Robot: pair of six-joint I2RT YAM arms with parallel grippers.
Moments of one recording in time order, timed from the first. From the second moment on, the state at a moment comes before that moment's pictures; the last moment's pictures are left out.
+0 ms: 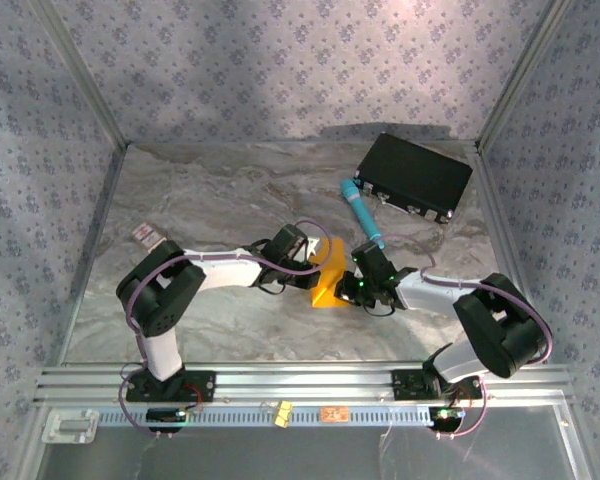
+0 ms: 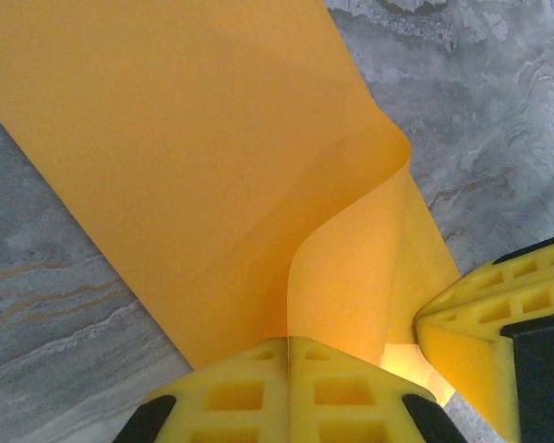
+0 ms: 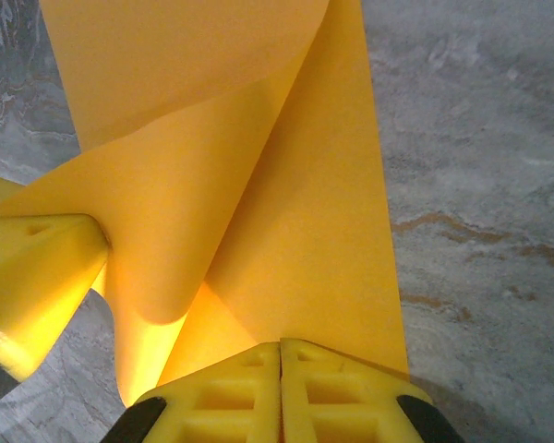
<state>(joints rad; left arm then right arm) -0.83 1.80 0.95 -0.06 0.28 -0.48 0.61 1.44 0.54 -0.09 -0.27 0.87</state>
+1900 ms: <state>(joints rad) -0.82 1.84 0.99 -0.11 0.27 -0.44 0.61 1.44 0.54 -0.09 -0.27 0.87</state>
